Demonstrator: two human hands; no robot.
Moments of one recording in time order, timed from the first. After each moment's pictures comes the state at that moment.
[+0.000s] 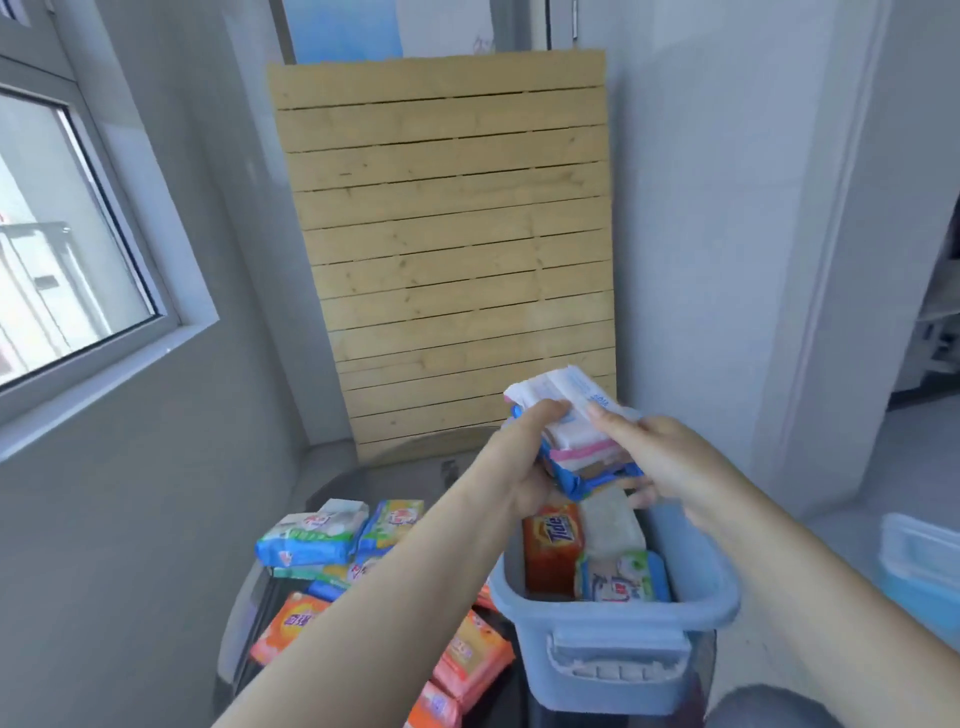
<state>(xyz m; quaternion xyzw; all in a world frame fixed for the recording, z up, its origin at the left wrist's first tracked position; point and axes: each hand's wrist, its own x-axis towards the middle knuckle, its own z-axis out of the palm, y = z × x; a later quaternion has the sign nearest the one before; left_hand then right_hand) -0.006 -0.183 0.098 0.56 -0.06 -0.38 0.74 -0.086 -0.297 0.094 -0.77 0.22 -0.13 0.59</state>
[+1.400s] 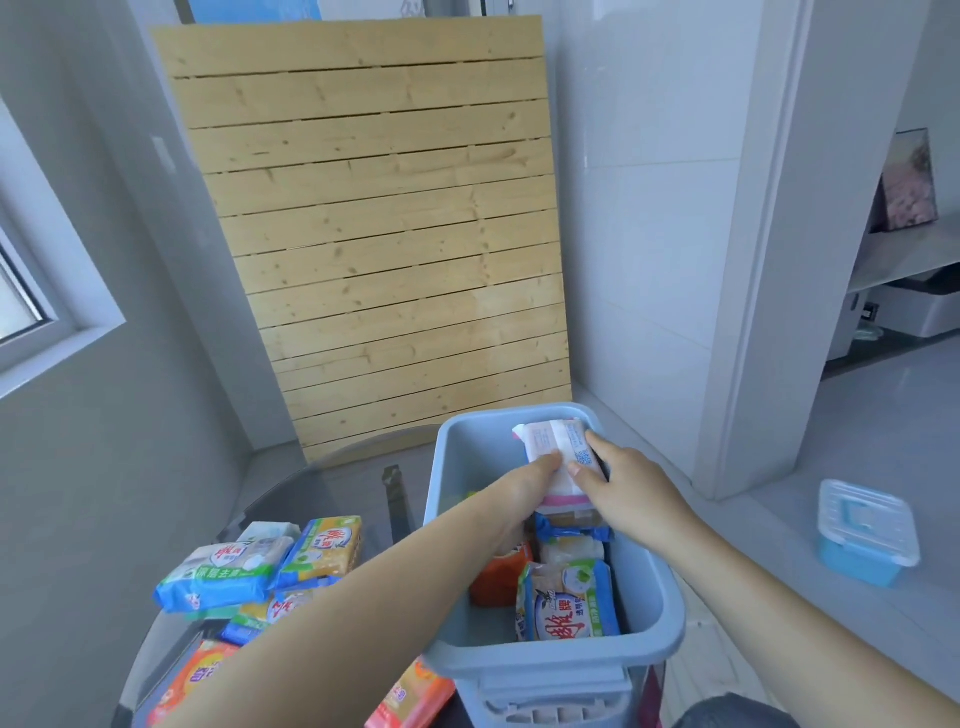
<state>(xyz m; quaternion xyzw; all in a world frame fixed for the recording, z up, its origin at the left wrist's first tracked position) 0.009 -0.251 0.041 0.73 -0.09 -0.40 0.55 -0.060 -0.356 0.021 -0.91 0.24 -0.15 0.31</state>
